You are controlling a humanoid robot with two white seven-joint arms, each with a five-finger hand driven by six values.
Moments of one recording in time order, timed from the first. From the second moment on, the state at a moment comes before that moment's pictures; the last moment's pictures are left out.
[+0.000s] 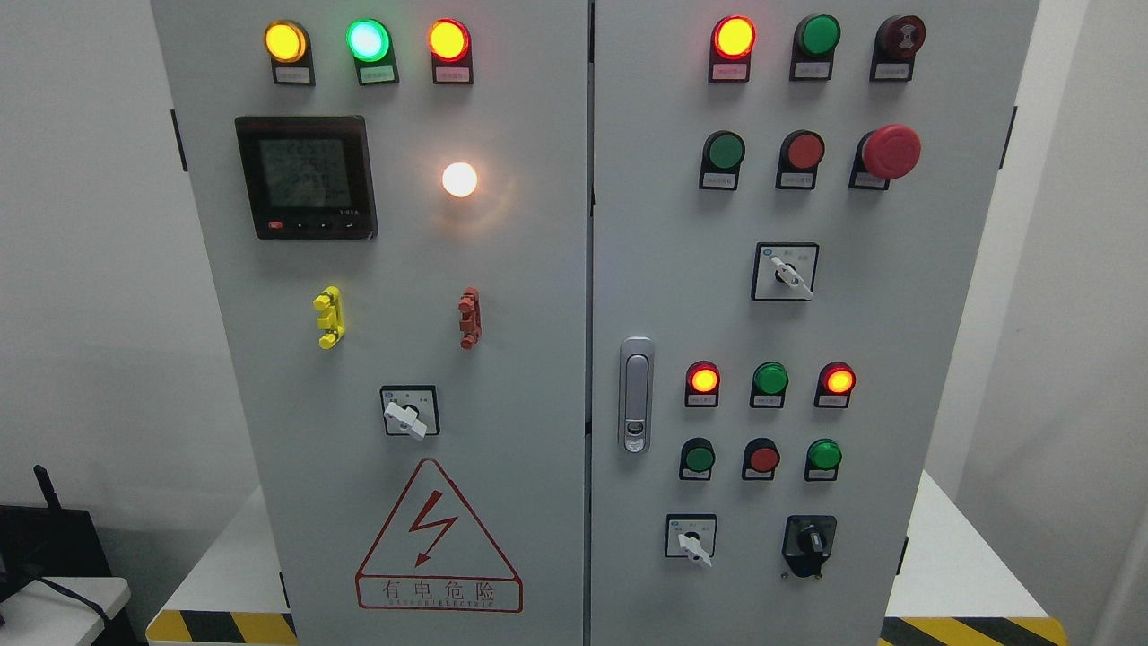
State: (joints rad) left arm 0.00 -0.09 0.08 0.06 0.00 -0.16 0.05; right arm 0.43 0.00 -0.17 -1.70 0.00 -0.59 -0.07
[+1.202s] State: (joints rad) left arm 0.00 -0.09 0.08 0.06 0.00 -0.16 0.05; right arm 0.09 0.00 -0.06 -1.77 0.16 -0.12 -0.32
